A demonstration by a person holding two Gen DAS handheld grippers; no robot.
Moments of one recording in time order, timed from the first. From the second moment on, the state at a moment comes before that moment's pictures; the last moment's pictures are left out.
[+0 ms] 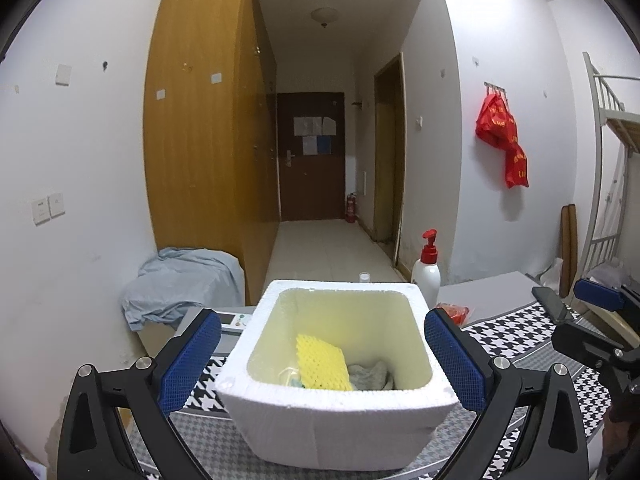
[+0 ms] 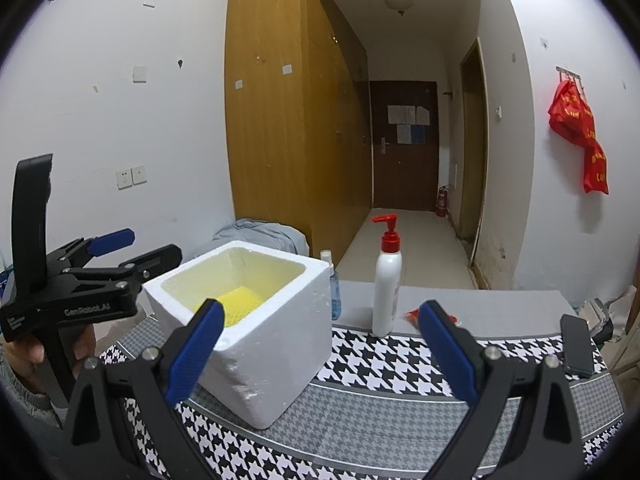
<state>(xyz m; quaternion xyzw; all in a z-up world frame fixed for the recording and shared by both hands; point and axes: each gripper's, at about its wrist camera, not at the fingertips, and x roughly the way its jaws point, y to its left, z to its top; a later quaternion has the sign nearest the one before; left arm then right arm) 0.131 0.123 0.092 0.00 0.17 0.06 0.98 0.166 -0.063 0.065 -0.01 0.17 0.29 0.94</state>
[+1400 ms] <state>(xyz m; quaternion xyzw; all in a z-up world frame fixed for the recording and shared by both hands) 0.012 0.053 0.108 0.00 0.09 0.05 0.99 0.052 -0.115 0.084 -0.01 0.08 0.25 0.96</state>
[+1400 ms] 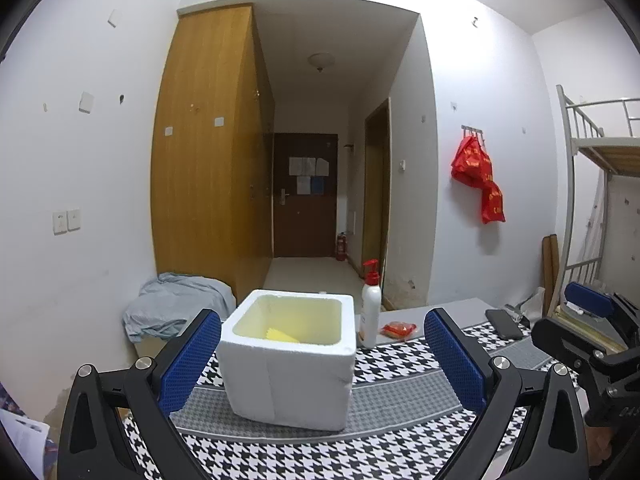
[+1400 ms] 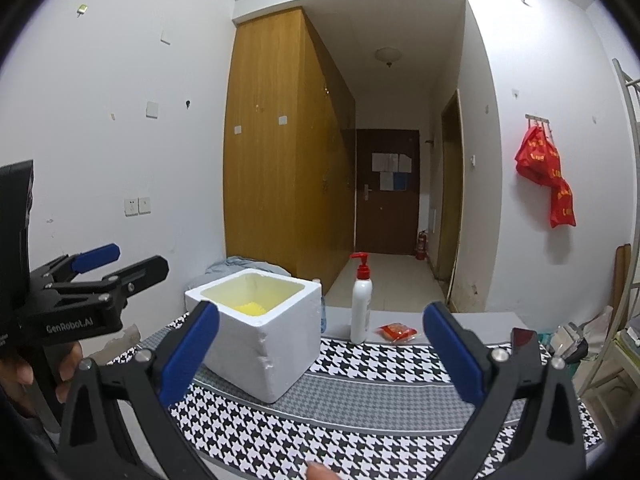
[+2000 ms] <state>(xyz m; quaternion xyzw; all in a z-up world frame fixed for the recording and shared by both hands) -0.036 0.038 0.064 -0.02 0.08 0.06 0.99 0.006 -0.131 0.047 0.00 0.06 0.23 0.97</state>
